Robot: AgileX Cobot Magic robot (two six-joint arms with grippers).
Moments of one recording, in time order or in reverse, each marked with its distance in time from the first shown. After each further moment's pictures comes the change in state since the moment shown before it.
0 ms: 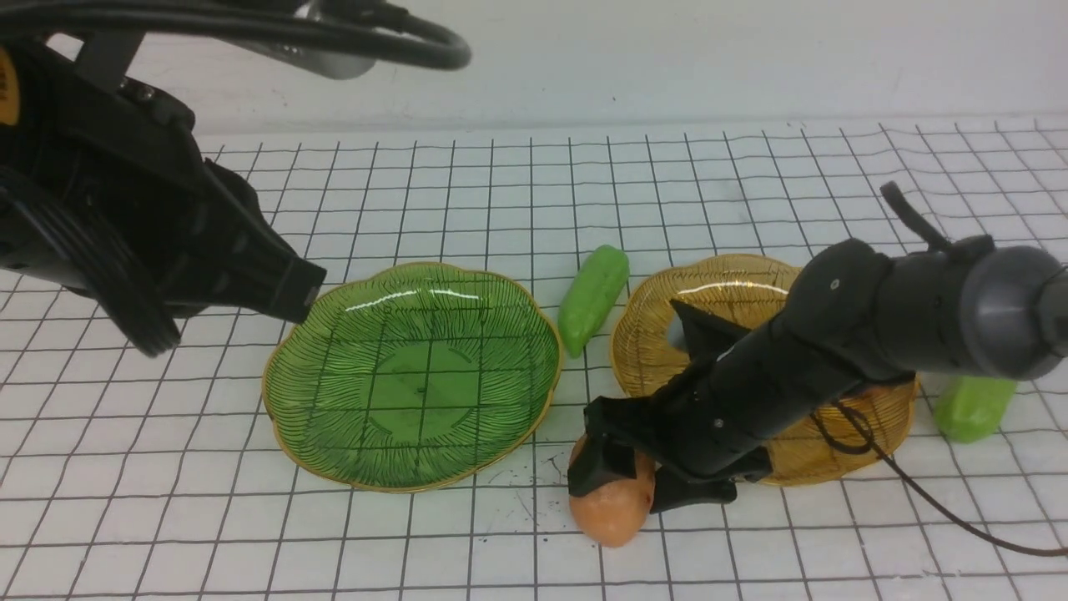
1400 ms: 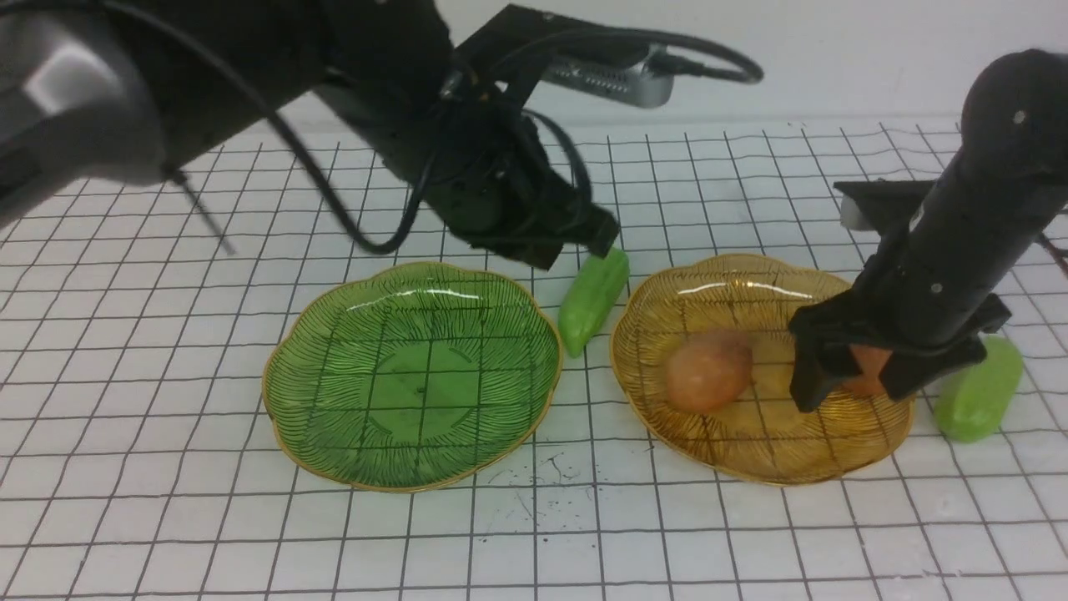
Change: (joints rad) right arm -0.257 -0.129 -0.239 -0.666 0.408 0.171; left arm 0.000 0.642 -0.375 -0.186 -0.167 0.105
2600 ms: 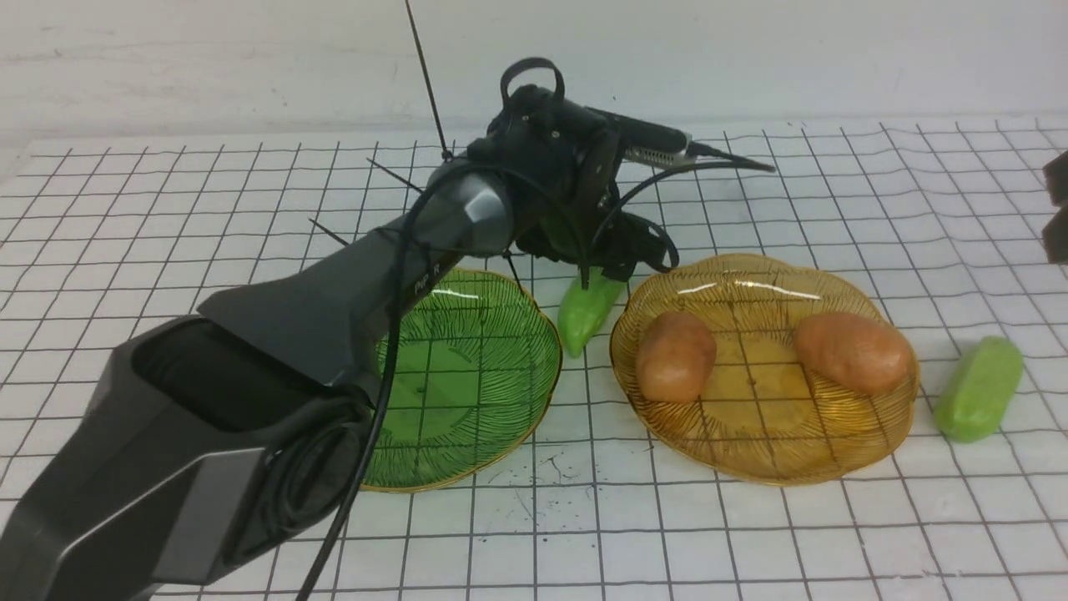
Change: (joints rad) right arm -0.182 -0.427 0.000 -0.083 0.044 0.050; left arm 0.000 0.691 -0.570 0.271 -0.105 -0.287
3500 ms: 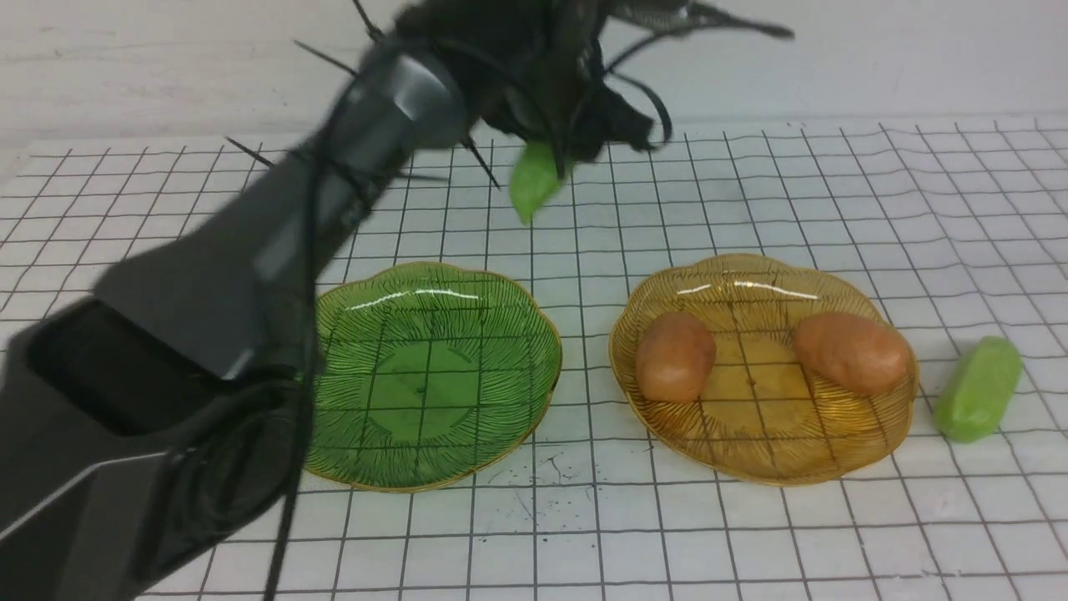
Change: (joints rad) right arm 0.000 0.000 0.000 -0.200 -0.017 0.131; left arm 0.004 -0.200 -0.198 0.185 0.310 0.094
